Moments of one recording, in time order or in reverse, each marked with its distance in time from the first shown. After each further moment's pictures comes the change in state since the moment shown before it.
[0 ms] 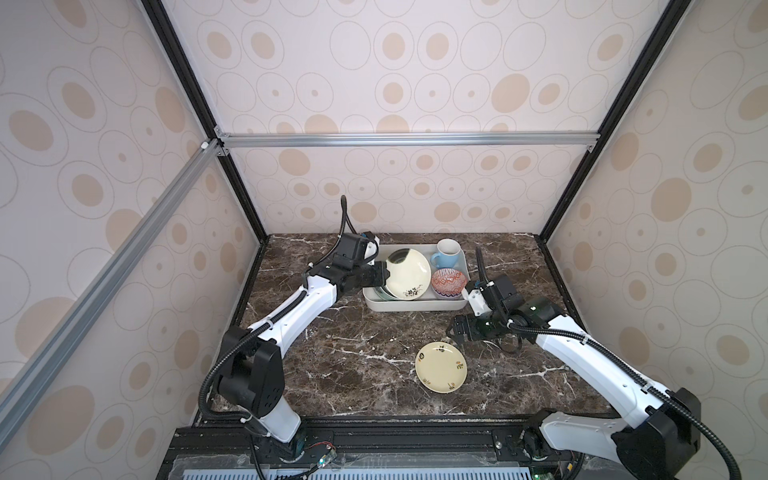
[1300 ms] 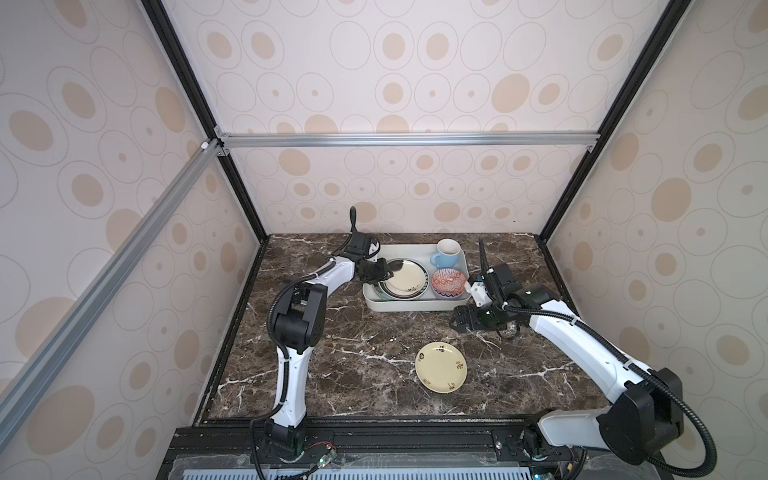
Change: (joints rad) left arm 0.081 0.526 0.304 0.017 0.132 -0.022; right arm -0.103 0.119 0.056 -0.015 -0.031 -0.056
